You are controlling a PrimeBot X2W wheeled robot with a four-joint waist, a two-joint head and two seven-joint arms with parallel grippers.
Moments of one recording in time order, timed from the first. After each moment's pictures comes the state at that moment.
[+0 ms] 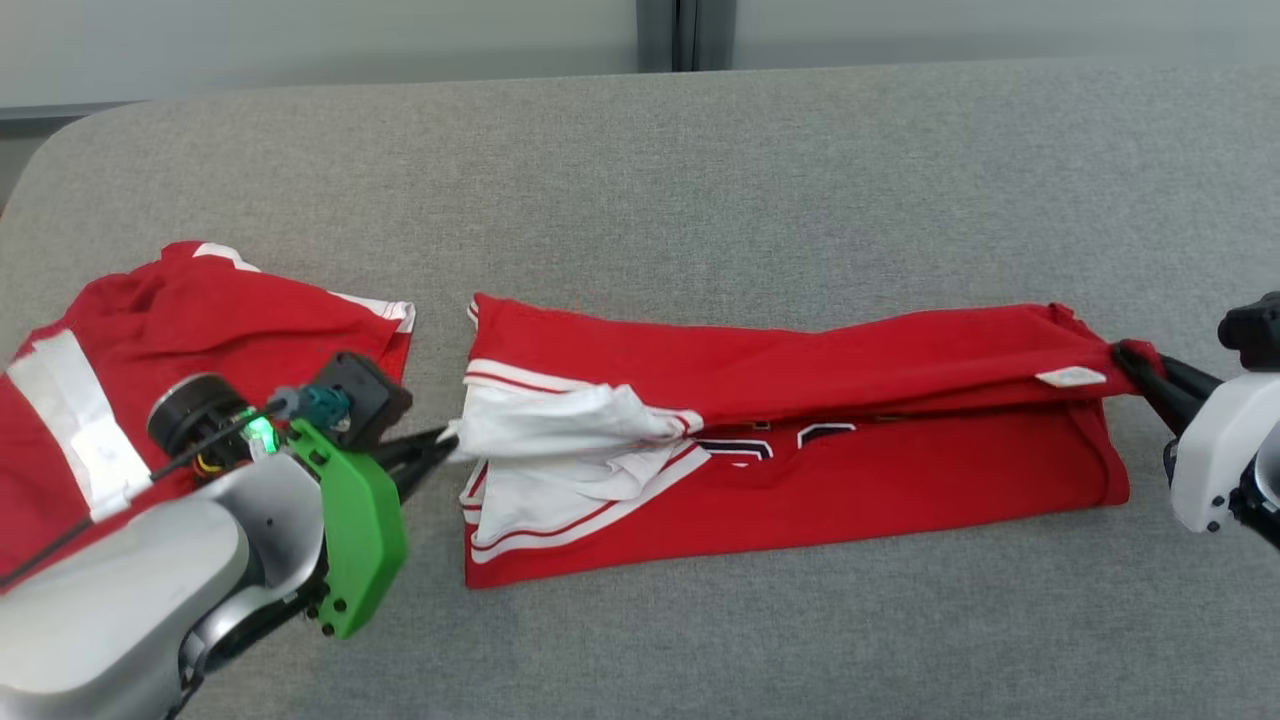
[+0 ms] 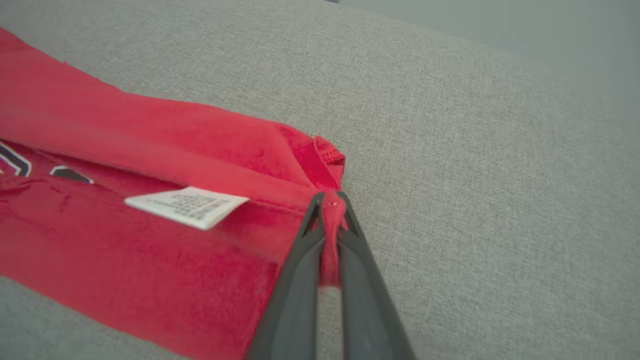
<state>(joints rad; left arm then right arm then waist) -0.86 0.81 -1.27 0.05 -0.94 -0.03 0.26 -0.74 -0.87 1.14 0.57 1.07 0.13 -0.19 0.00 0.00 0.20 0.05</state>
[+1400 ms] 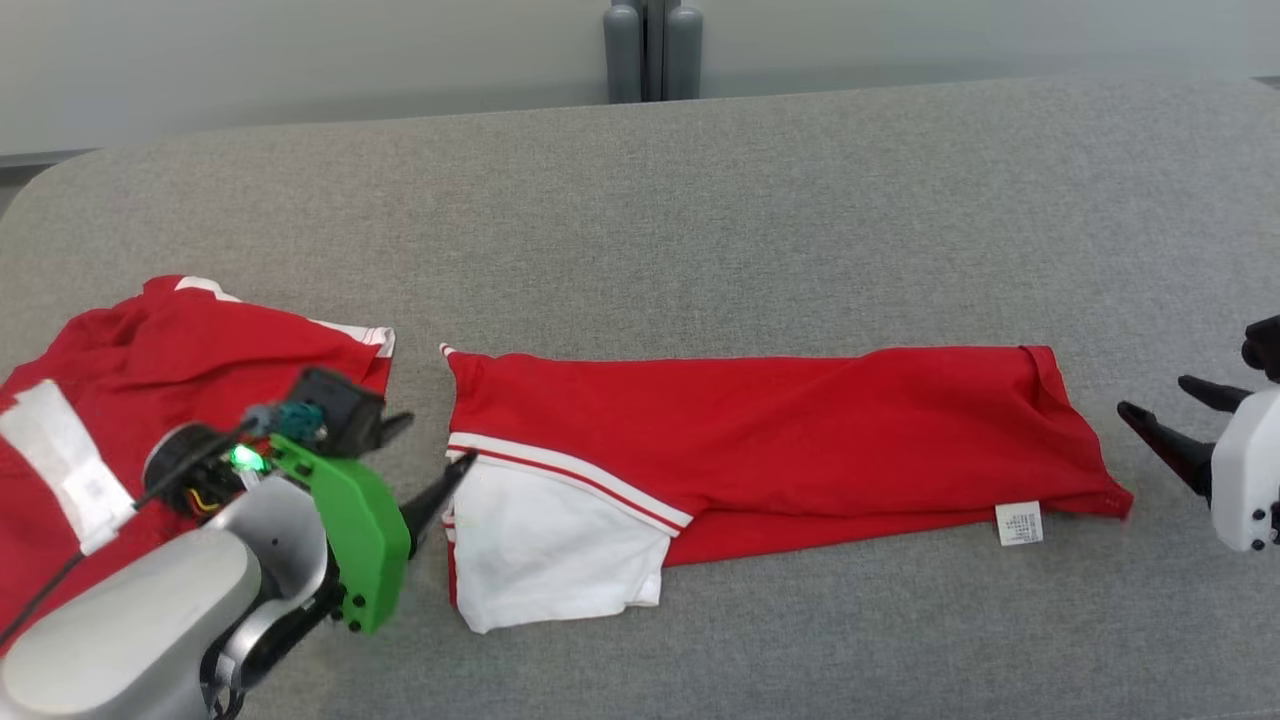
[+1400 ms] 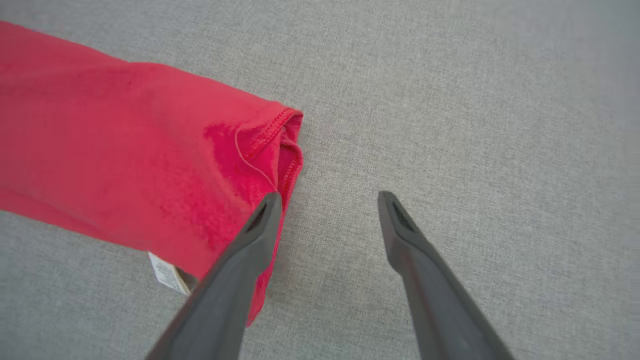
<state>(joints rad) -0.70 0.76 -1.15 0.07 -0.97 0.06 0.22 -0.76 -0.97 1.23 0.49 1.19 0.13 -0.02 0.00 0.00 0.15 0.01</state>
